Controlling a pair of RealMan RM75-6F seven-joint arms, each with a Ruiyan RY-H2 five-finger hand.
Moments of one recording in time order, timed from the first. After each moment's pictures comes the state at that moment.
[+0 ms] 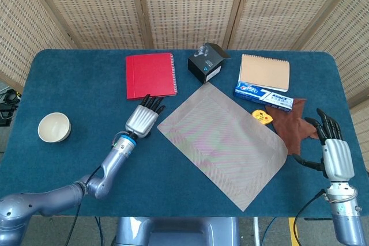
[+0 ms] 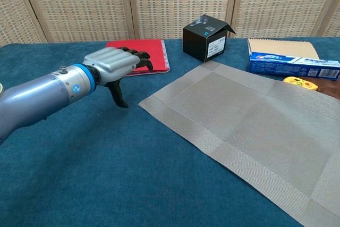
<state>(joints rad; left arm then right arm) -0.87 -1.84 -0.29 -1.07 1.17 0.83 0.61 0.18 -1.19 0.17 -1.65 -1.43 1.48 0.21</state>
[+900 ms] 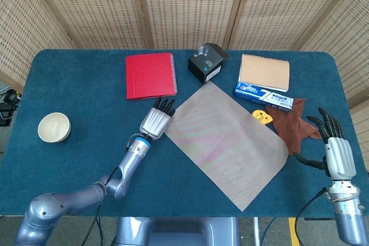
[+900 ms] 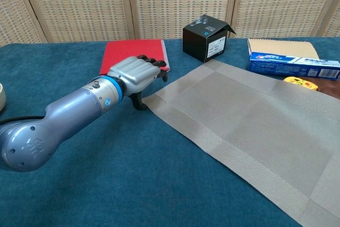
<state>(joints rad) -0.97 -2.03 -0.27 -0.84 1.14 0.86 0.62 0.18 -1.17 0.18 -1.65 -1.42 1.45 0.28</state>
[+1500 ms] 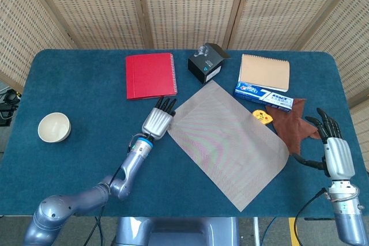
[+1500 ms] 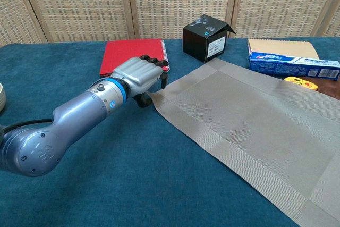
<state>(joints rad) -0.99 -2.08 -0.26 -0.75 1.16 0.87 0.56 0.18 -1.17 0.18 -1.66 -1.42 1.44 0.30</state>
